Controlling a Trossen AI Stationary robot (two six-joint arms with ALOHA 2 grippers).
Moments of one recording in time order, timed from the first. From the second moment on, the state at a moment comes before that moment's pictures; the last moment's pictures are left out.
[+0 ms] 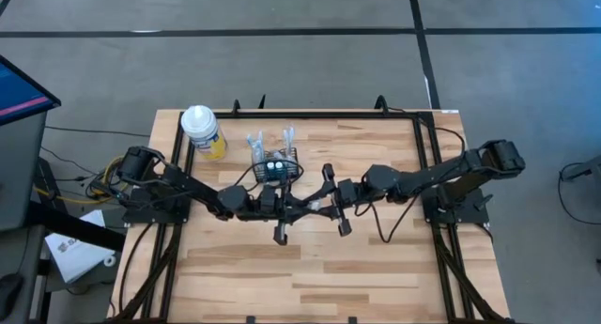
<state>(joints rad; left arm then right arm) -0.25 1.70 0.73 1.27 -0.24 -0.06 0.16 1.48 0.79 0.78 -0.11 -0.03</state>
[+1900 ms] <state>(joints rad) -0.27 1.38 0.47 1.26 -0.24 -0.06 -0.13 1.45 0.79 0.64 -0.17 -0.07</state>
